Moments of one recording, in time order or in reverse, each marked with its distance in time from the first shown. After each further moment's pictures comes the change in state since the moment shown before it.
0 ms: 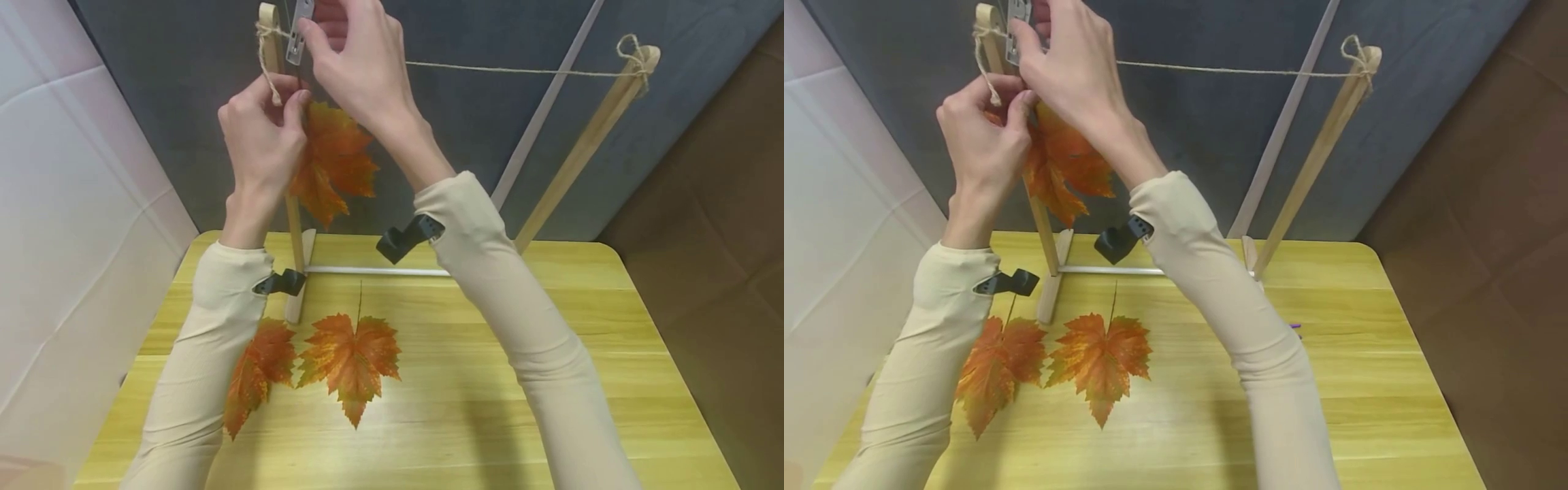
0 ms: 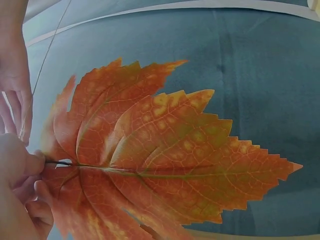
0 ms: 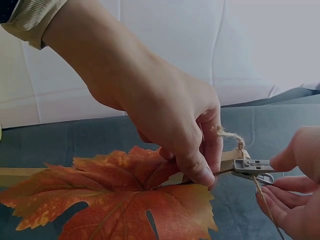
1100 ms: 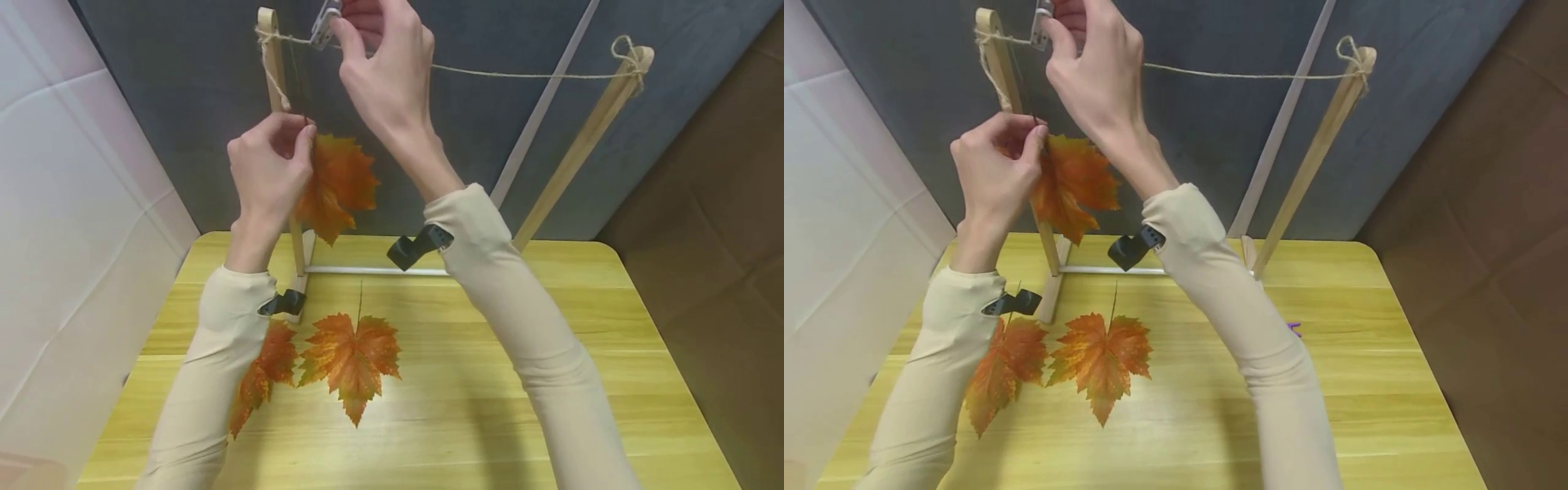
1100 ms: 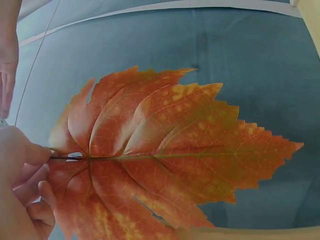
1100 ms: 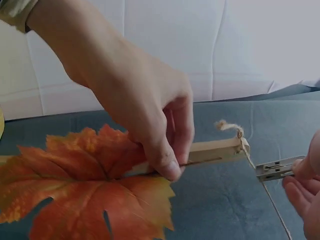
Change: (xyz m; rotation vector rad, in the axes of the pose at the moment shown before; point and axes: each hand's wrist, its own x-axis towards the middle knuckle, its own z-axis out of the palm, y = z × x) left_hand -0.025 -0.019 0.002 0.063 -0.064 0.012; right_hand -0.009 0.011 -0.007 0.142 0.267 -0.049
